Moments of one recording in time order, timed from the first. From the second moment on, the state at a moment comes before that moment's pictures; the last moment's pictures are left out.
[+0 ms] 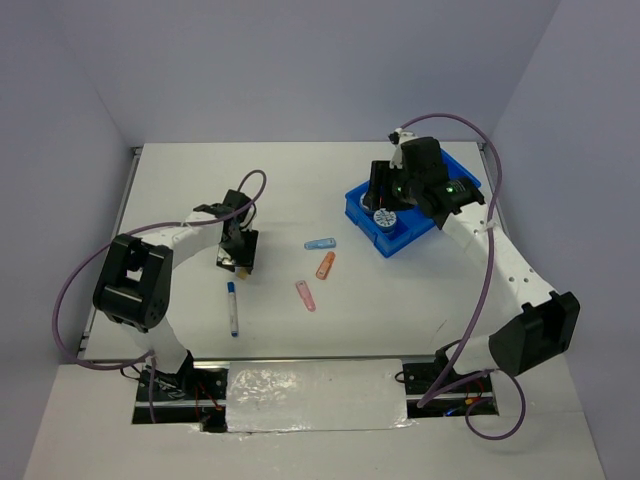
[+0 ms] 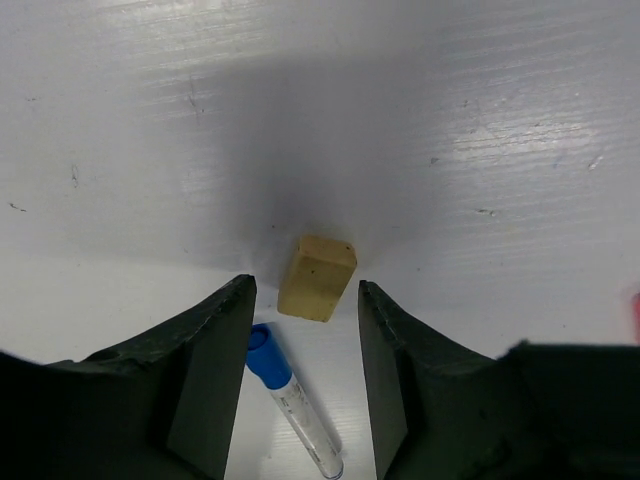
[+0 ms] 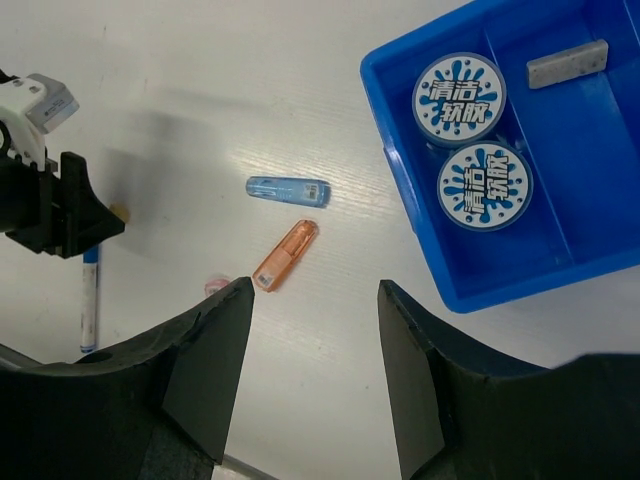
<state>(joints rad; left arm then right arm) -0.31 1.71 1.07 -0.67 -0.02 -0.25 0.37 1.38 1.38 -0.69 -0.09 0.31</state>
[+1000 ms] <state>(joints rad) -0.36 1.39 1.11 -0.57 0.26 -0.88 0.63 1.17 1.06 -0.36 -0.30 0.54</state>
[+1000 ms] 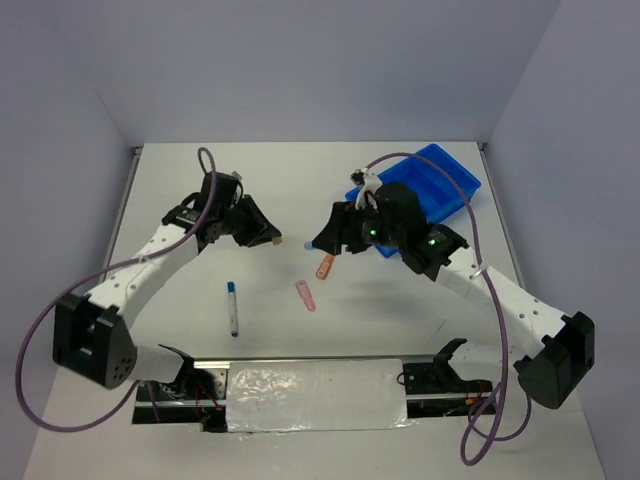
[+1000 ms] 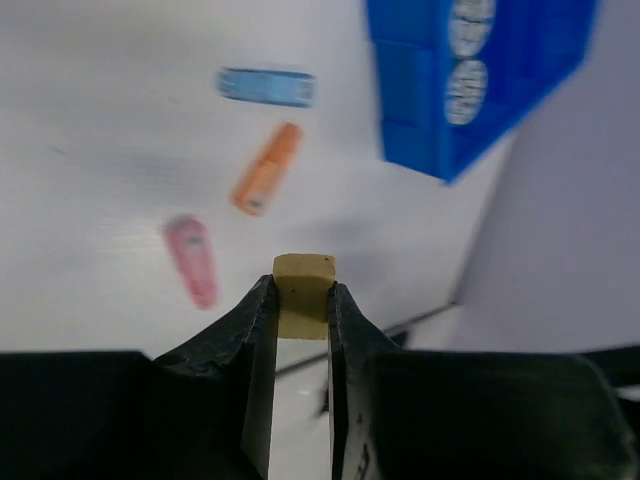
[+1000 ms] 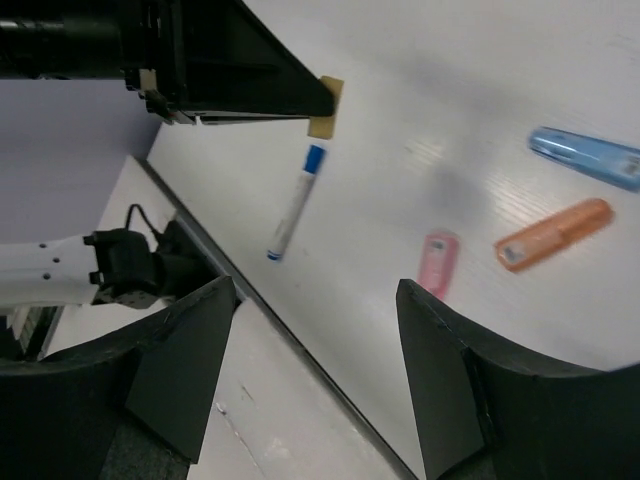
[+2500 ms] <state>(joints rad) -0.36 1.30 1.29 -0.65 0.22 -1.28 0.66 1.37 1.07 -0.14 -0.06 0.52</state>
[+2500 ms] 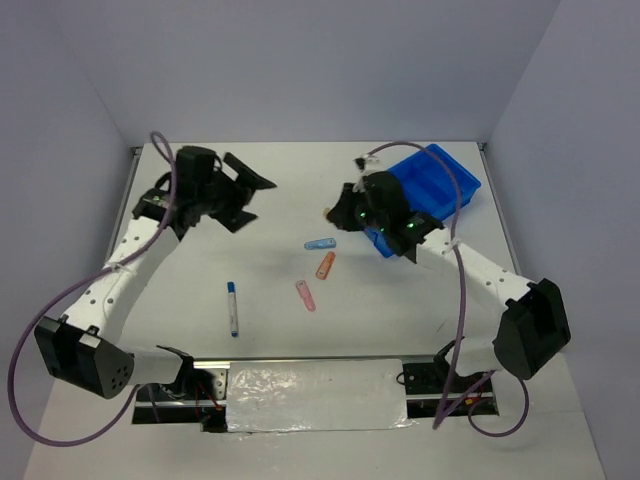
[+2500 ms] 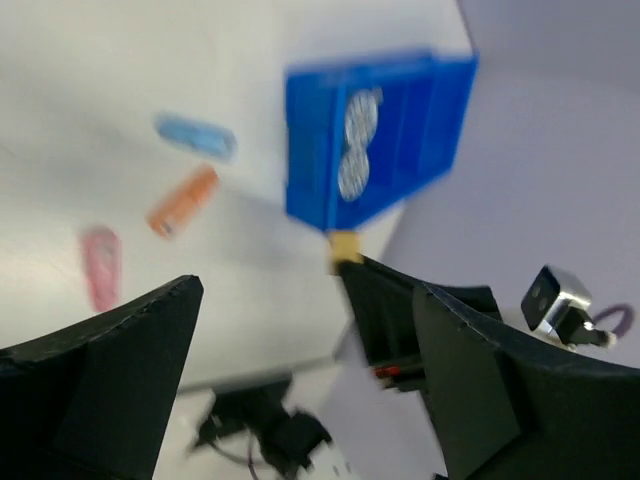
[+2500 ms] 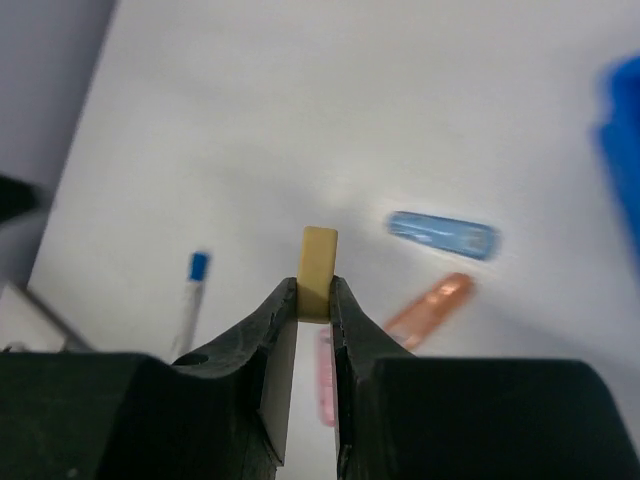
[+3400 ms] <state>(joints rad) -0.19 1.09 0.95 -1.01 -0.08 -0.72 0.06 1.87 1.53 -0.67 -0.04 0.42</state>
